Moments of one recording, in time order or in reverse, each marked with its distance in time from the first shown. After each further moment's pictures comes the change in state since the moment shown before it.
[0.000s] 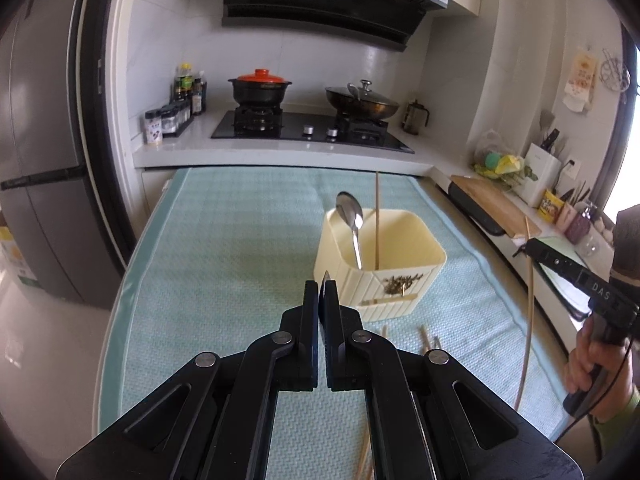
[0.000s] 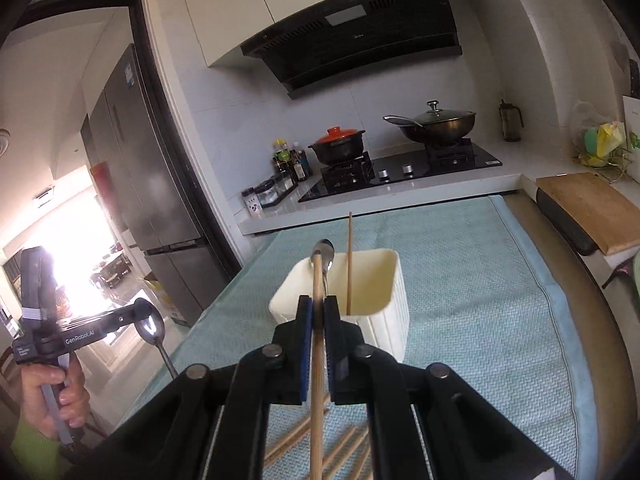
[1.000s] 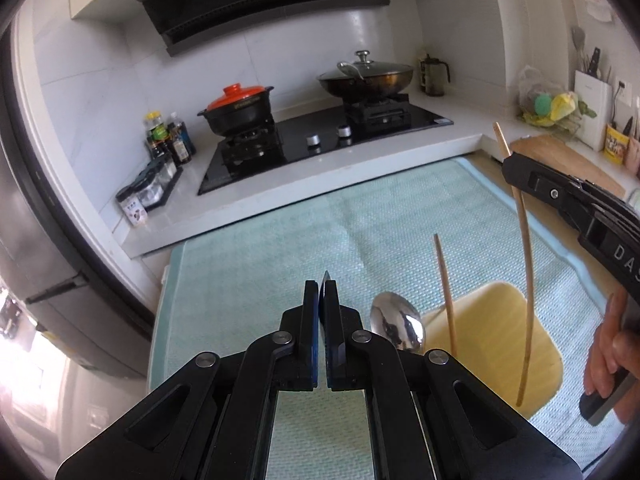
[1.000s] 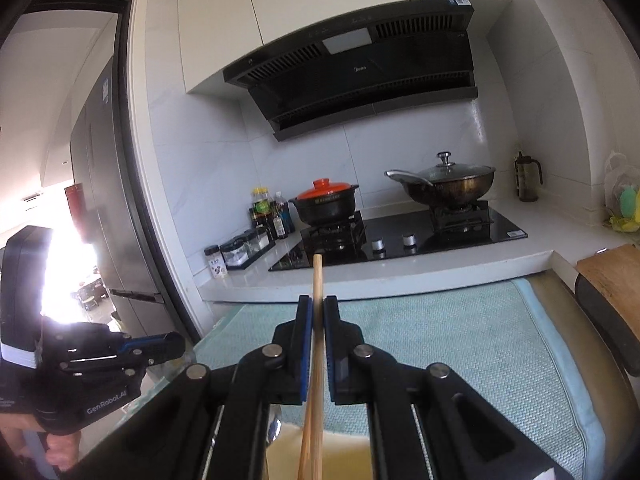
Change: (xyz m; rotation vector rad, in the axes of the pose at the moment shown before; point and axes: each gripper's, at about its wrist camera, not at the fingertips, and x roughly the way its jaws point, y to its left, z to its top) left arm 0.199 -0.047 0.108 0.299 0.067 0.210; right arm 0.172 -0.029 0.089 -0.075 -0.159 -0.055
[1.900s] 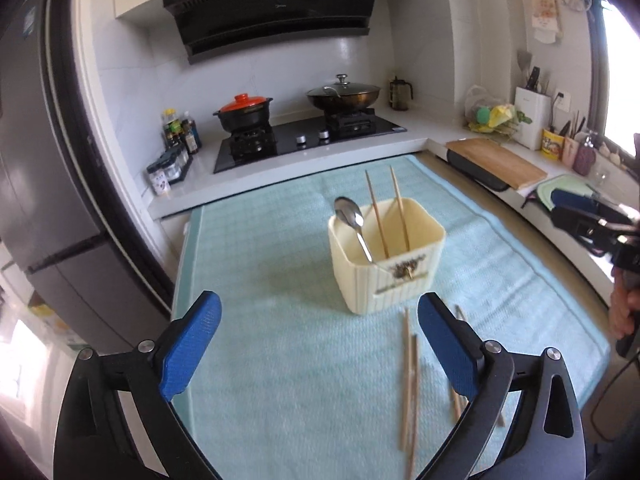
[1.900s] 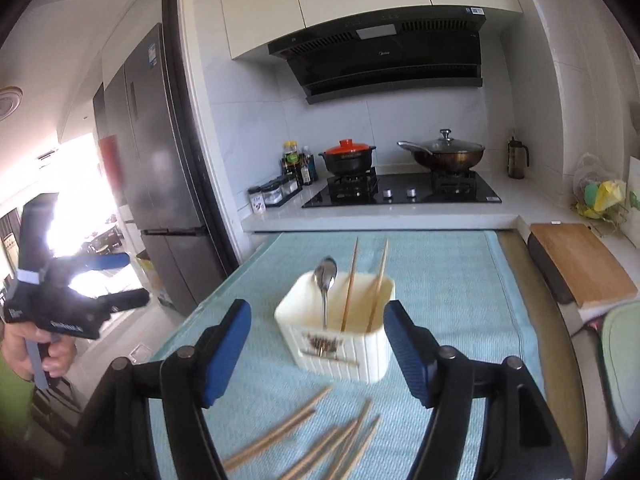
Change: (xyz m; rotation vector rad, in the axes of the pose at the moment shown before) left arm -0.243 0.029 -0.141 -0.070 -0.060 -0.116; right arm -0.240 0.062 -0.048 -0.076 0.179 0.012
